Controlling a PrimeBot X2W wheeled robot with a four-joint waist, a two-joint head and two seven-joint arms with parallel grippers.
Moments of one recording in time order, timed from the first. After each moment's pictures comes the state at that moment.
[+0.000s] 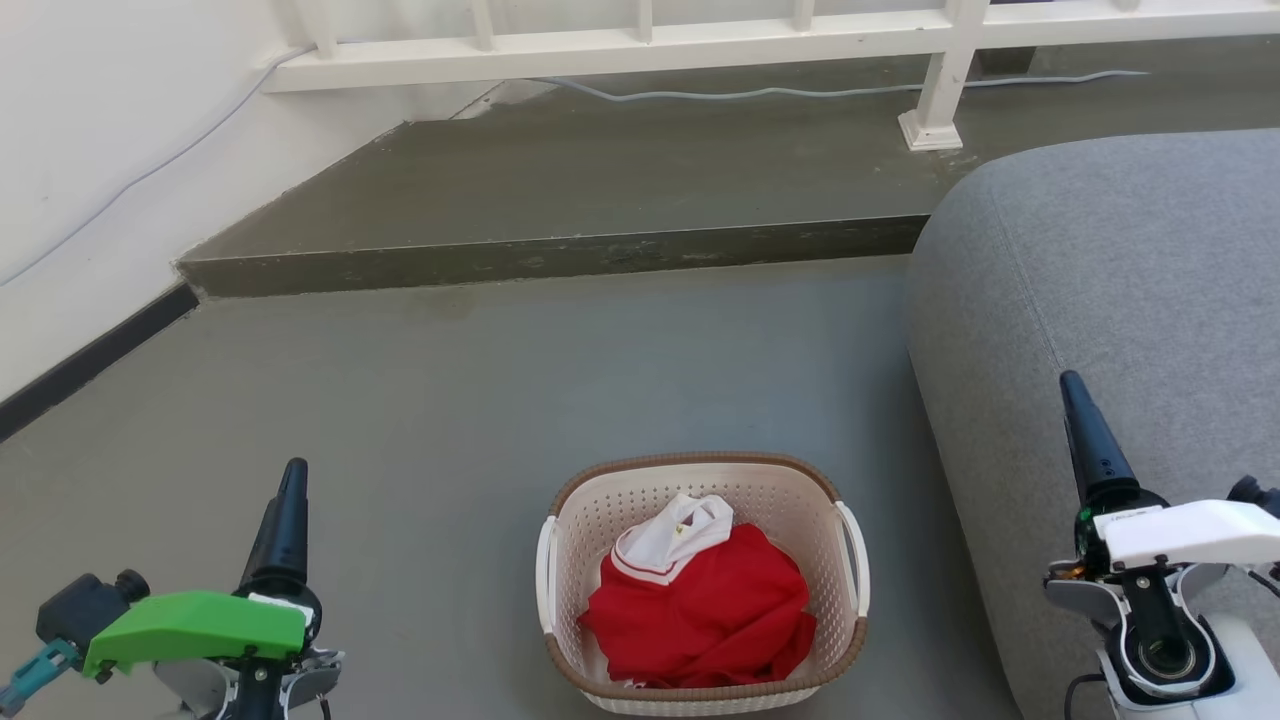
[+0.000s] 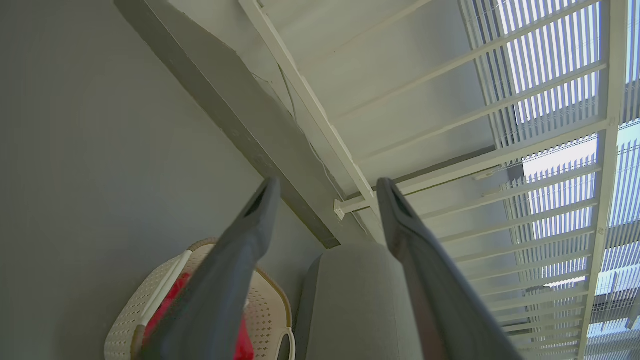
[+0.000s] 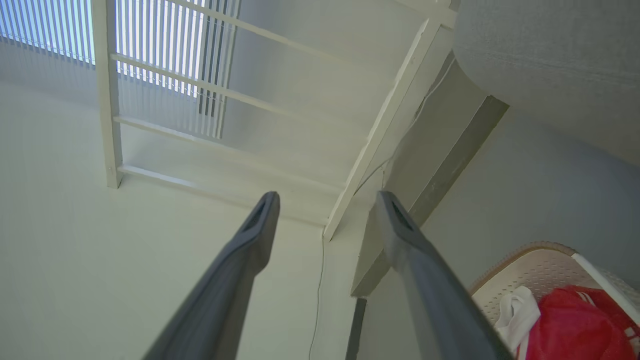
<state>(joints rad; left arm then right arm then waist) -0.05 0.06 -0.04 0.24 -1.26 -0.12 -0.04 -0.03 -0.10 0.02 0.21 1.32 0.12 -0.04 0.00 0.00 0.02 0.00</state>
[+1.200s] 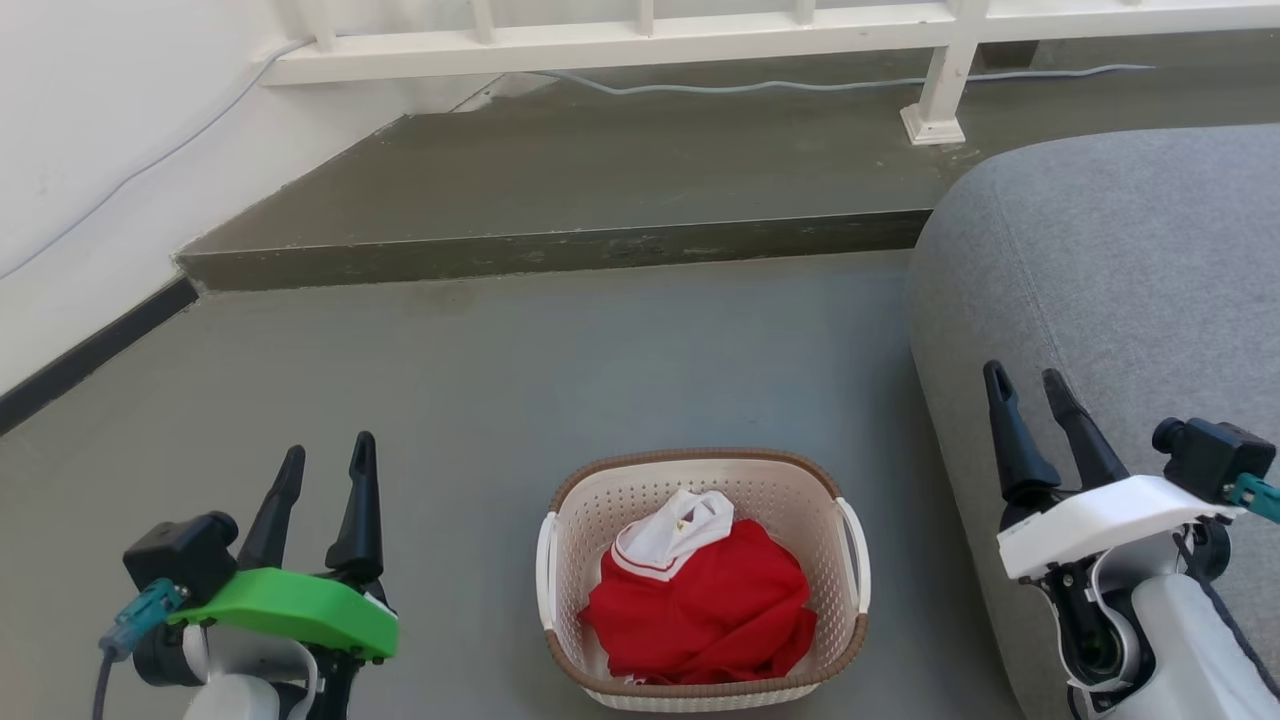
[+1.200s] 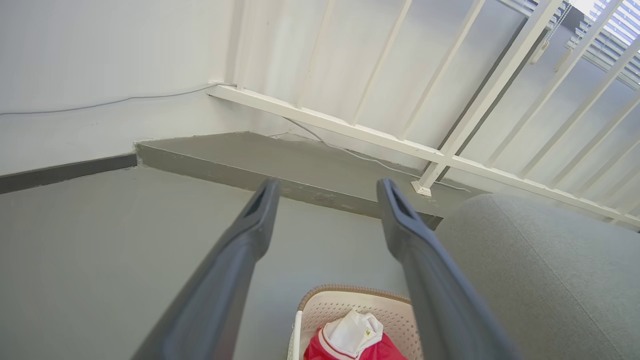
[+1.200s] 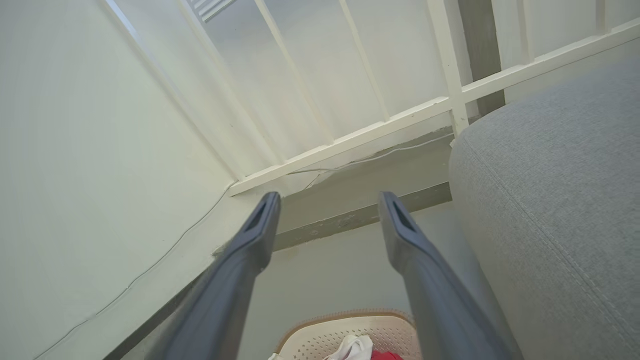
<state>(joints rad) -0.07 0.07 -0.14 0.18 -0.56 -0.08 -0.17 -0.08 -0.16 0.18 0.20 0.61 0.04 -0.17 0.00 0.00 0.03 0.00</state>
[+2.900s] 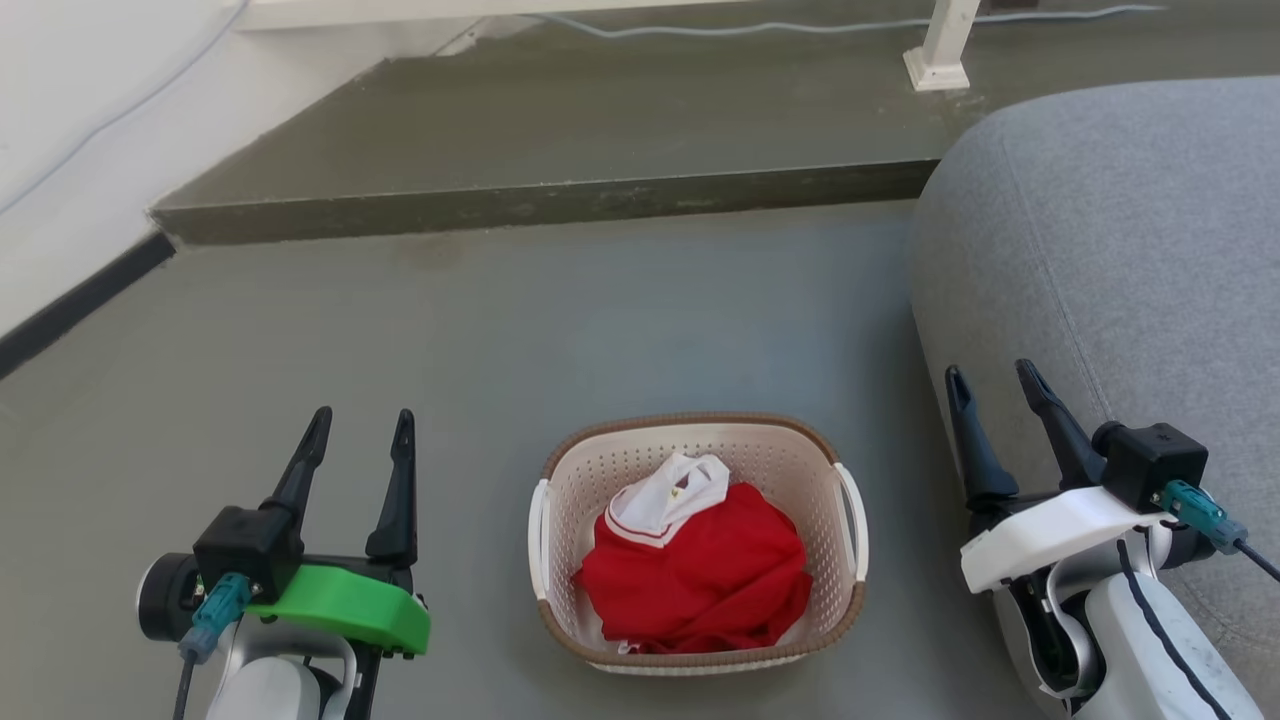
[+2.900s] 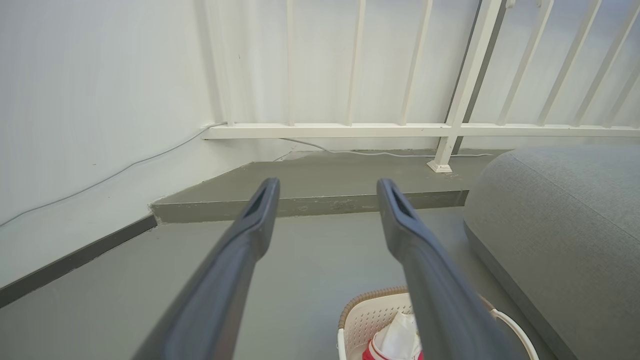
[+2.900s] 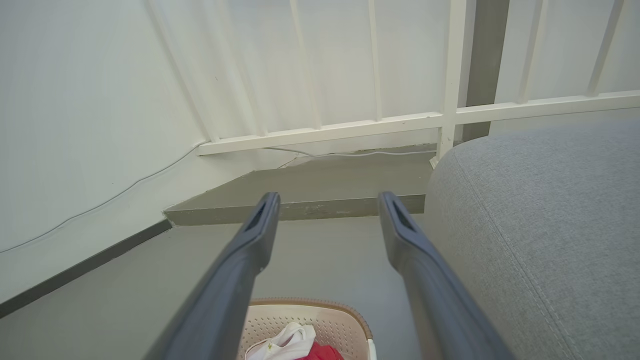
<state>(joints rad) -0.08 0.05 -0.16 0.16 -0.25 -0.07 -0.25 -0.10 -0.13 0.20 0.25 0.31 0.03 -0.25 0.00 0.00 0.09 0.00</state>
